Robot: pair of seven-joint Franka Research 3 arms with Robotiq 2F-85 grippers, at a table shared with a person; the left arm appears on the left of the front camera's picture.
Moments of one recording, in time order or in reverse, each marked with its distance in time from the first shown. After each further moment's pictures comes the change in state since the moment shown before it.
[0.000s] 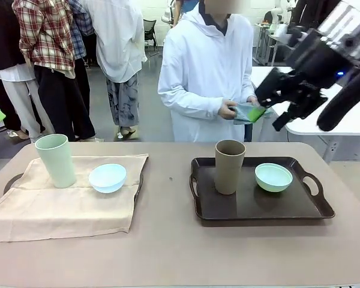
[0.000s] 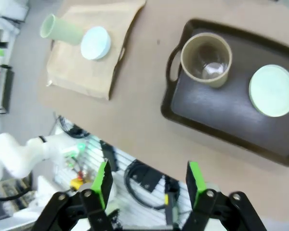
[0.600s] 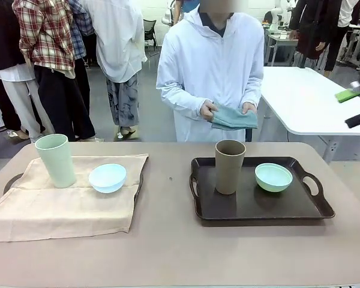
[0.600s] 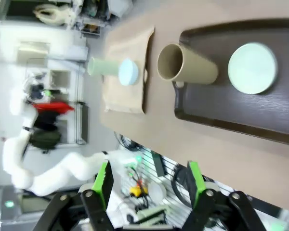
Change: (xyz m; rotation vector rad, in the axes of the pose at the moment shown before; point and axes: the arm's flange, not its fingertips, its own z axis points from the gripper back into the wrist) left arm -0.028 0.067 0.044 -0.395 -0.010 0.266; right arm -0.050 -0.179 0.083 0.379 -0.141 -0.281
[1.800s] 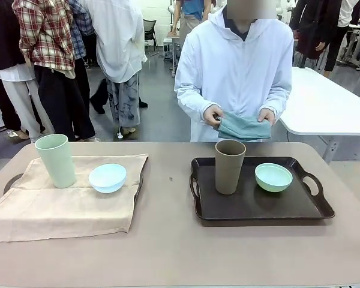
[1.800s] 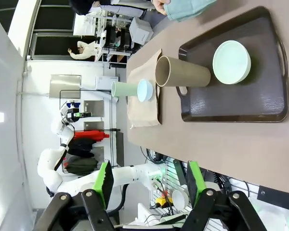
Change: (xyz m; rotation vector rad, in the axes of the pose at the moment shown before) left arm -0.011 0.059 0.017 -0.147 -0.003 0.082; right arm -0.043 -0.073 0.073 0.144 -0.127 -0.145
